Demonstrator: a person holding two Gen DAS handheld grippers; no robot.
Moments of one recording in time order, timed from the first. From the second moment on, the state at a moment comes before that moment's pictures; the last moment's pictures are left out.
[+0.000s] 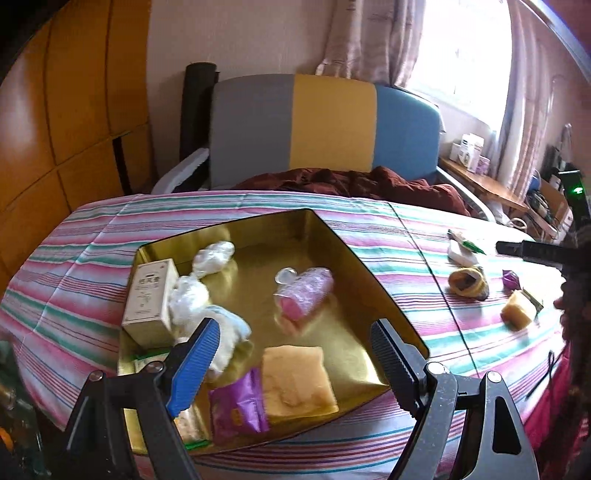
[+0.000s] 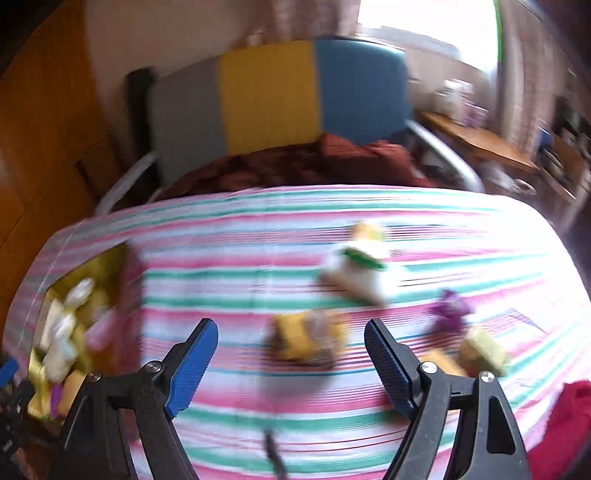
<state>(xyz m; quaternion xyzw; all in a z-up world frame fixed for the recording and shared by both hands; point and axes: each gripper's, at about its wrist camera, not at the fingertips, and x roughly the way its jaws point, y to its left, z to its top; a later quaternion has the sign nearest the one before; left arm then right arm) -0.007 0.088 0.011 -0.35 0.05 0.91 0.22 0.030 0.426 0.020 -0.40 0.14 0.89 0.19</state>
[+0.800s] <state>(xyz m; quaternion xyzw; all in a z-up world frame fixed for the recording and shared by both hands) 0.017 0.238 0.007 -0.36 0.13 0.84 0.39 0.130 0.606 -0.032 -0.32 0.43 0.77 0.35</state>
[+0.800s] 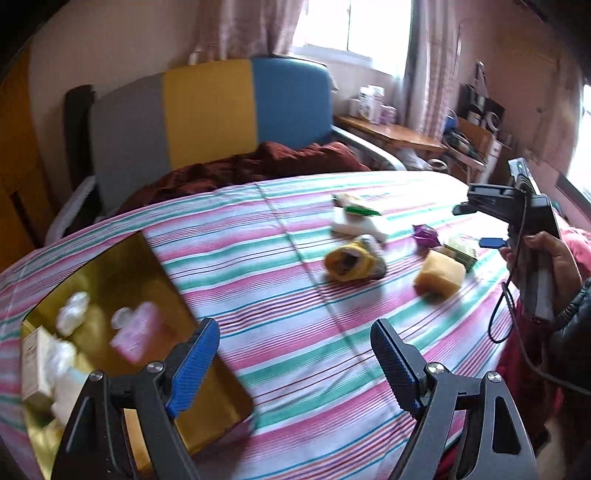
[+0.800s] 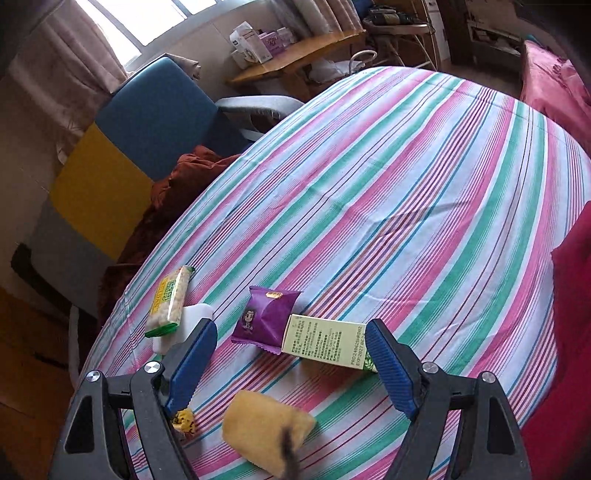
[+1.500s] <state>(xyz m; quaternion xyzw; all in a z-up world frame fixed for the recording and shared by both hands) -0.025 0.358 -0.027 -0.41 0.13 0.80 0.41 0.124 0.607 -0.035 -0.32 0.44 0.77 0.33</state>
